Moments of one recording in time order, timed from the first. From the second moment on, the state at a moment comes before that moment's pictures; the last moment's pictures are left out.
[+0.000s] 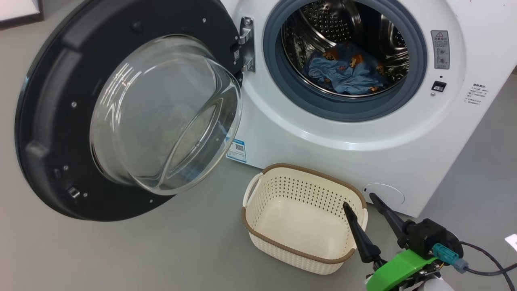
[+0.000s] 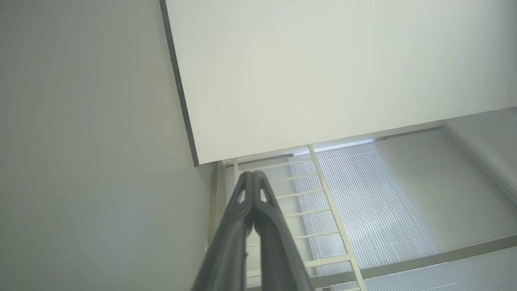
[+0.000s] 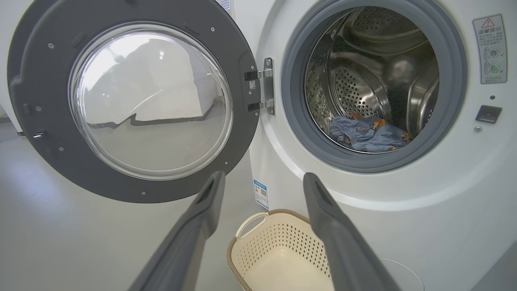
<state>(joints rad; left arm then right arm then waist) -0.49 0.39 0.87 0.58 -1.24 -0.01 0.11 -0.14 -0.12 0.19 0.28 0.22 0.13 -0.26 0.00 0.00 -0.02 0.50</state>
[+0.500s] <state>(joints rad) -0.75 0.49 0.87 0.86 -1.36 -0.02 0.25 -0.10 -0.13 0.19 0.28 0.22 0.13 -0.26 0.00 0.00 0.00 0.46</state>
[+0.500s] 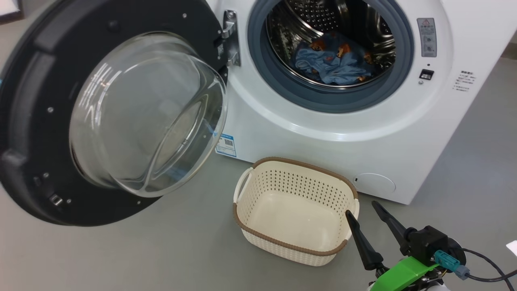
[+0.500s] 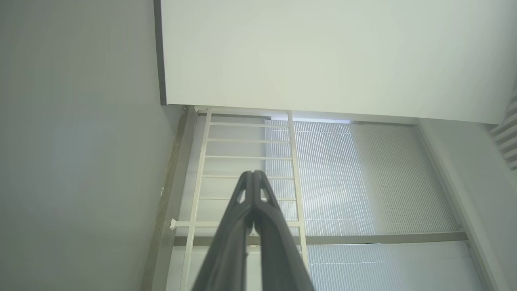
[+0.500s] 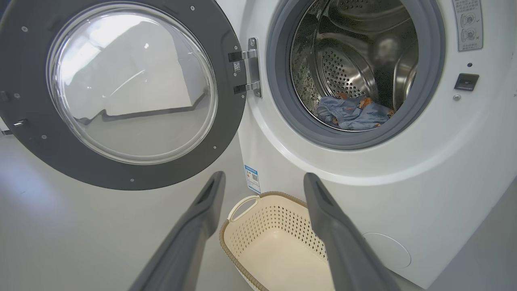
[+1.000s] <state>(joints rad) -0.79 0.52 0.86 1.05 -1.40 -0.08 0.34 -0.14 -0.16 0.21 0.28 0.22 0.13 -0.26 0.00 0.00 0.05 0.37</state>
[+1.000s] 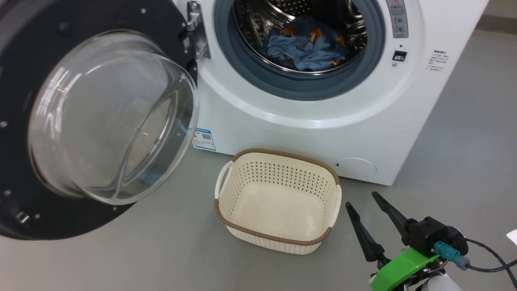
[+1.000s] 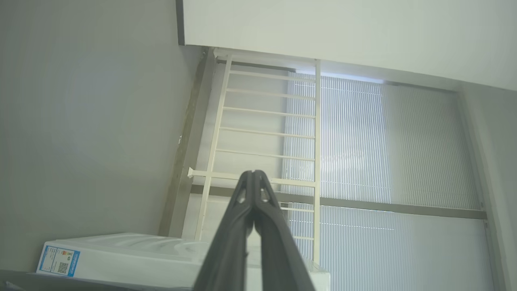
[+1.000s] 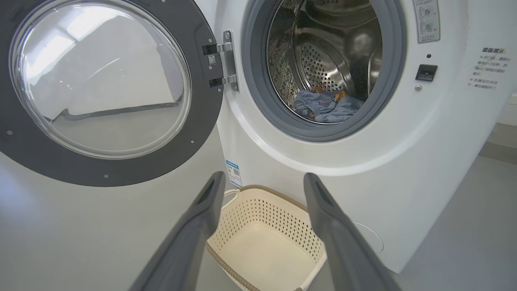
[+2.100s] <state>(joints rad) -0.82 0.48 0.69 1.14 -1.37 -0.12 0.73 -0.17 -0.17 0.20 0.29 0.19 0.13 -0.26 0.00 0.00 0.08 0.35</state>
